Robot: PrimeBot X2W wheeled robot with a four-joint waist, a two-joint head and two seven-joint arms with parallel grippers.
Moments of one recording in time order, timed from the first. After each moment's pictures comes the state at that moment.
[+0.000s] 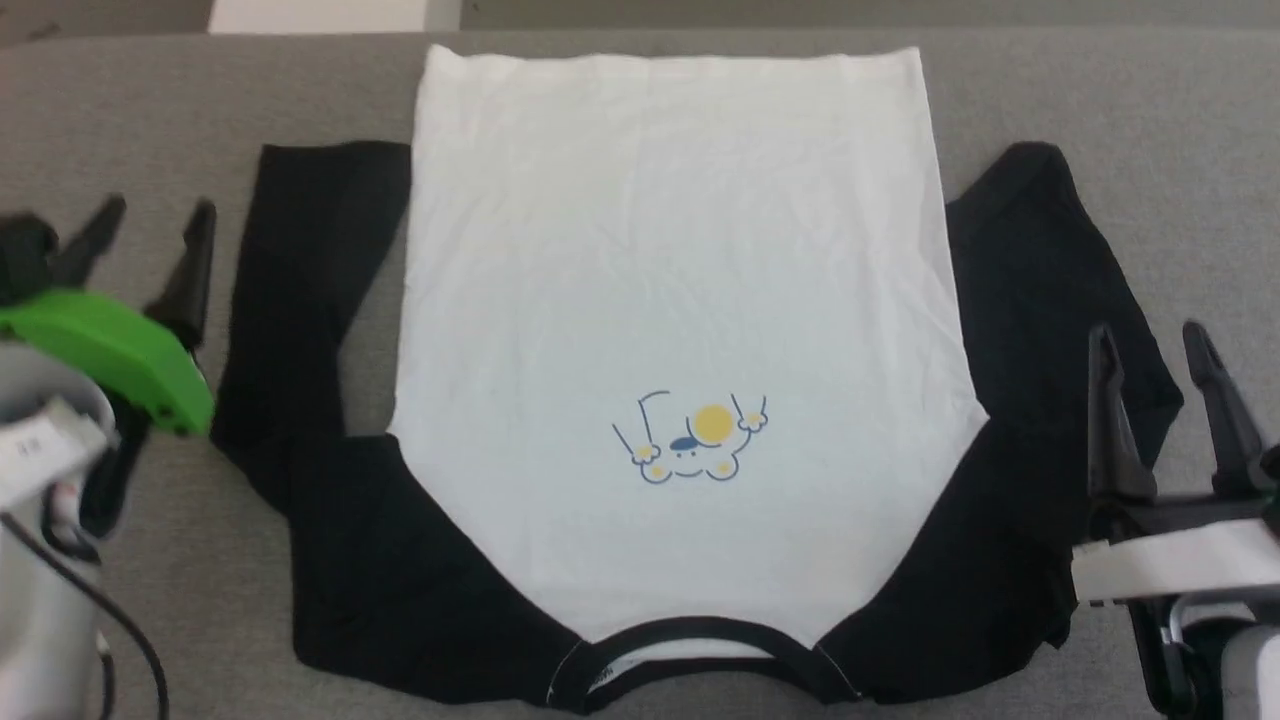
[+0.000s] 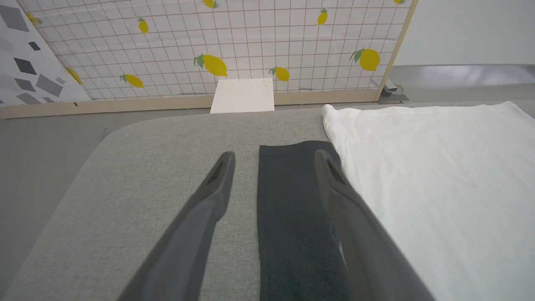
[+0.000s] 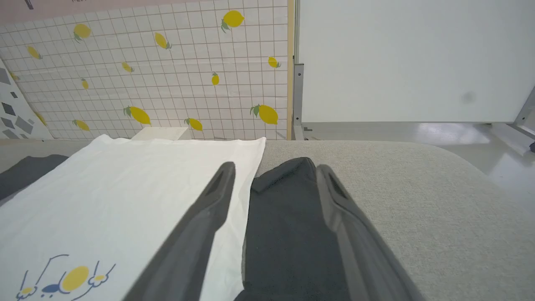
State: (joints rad) left arm -0.42 0.52 -0.07 0.08 -0.50 -0.07 0.20; right arm -0.03 -0.05 -0.14 -0.18 0.12 0.13 -0.09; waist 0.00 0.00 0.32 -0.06
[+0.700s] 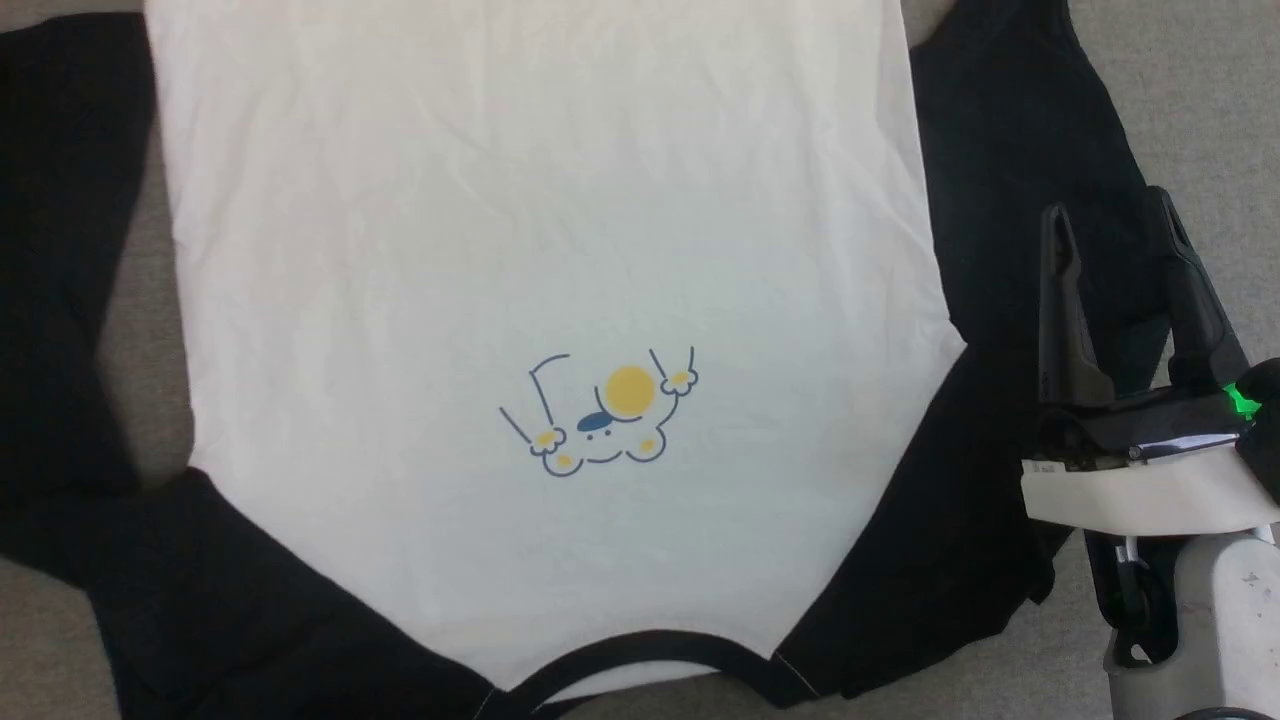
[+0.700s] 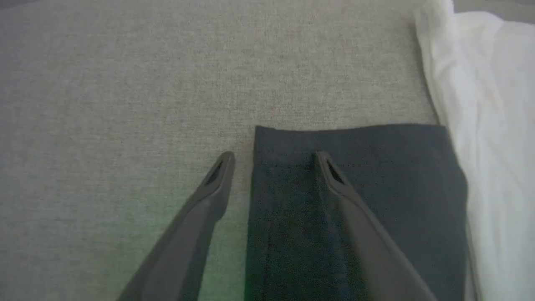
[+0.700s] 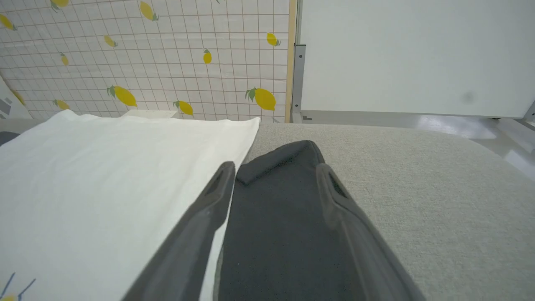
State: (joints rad) left arm -0.80 0.67 -0.05 0.26 -0.59 0.00 0.71; right arm -0.20 -0.05 -0.03 -0.18 0.13 0.13 -0.20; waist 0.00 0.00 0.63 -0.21
